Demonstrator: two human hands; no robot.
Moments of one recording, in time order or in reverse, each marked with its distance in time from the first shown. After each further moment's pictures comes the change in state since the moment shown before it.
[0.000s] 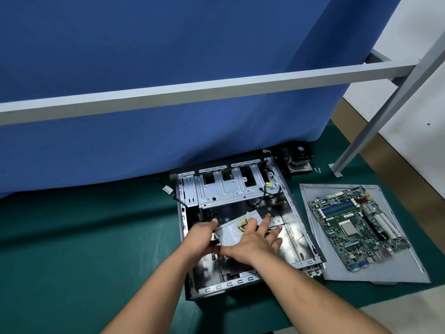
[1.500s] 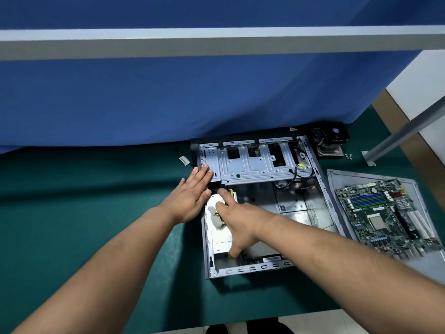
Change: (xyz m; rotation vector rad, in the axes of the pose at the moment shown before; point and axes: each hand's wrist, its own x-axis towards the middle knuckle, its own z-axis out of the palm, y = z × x) left_hand 0.050 -0.001 -0.120 1.191 -0.036 0.545; right_hand -0.004 -0.068 -0.005 -0.659 -0.093 -0.861
